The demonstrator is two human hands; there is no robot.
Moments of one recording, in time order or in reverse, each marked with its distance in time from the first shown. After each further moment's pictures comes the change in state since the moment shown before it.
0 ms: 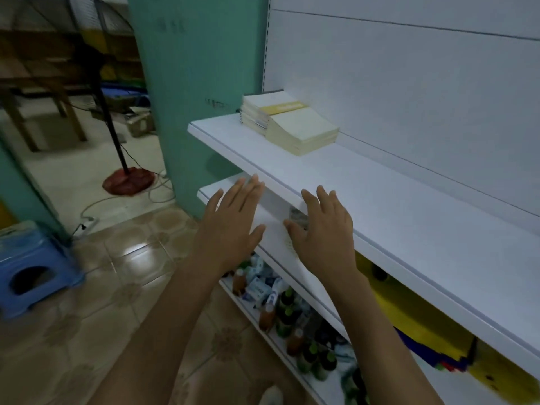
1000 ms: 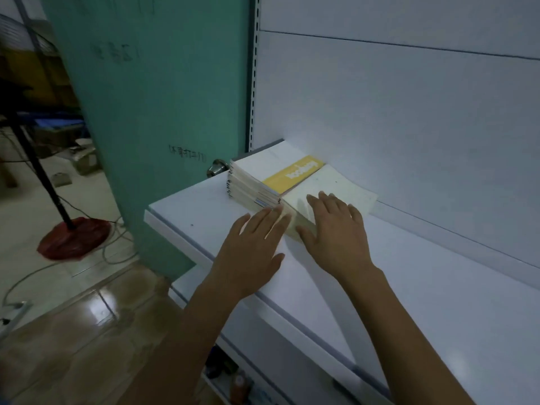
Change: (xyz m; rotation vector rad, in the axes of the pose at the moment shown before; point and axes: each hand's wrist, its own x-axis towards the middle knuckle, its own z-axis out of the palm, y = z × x) left_hand 0.308 -0.160 0.117 0.014 -0.014 0.296; right_hand 0.357 0.014 0.096 -0.255 0.036 0.036
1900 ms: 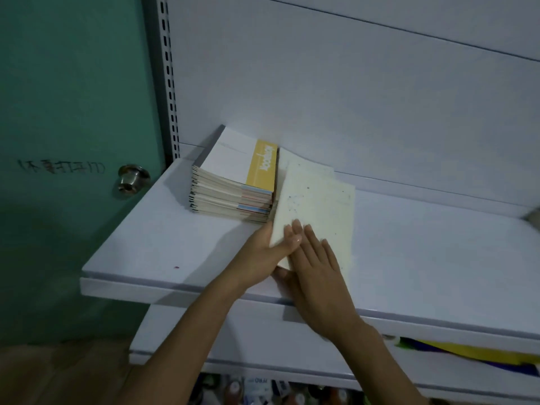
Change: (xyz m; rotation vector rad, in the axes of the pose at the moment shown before) left_hand 0.044 -0.076 0.042 -1.676 -0.552 0.045; right_hand -0.039 -0.111 0.071 0.001 -0.015 0.325
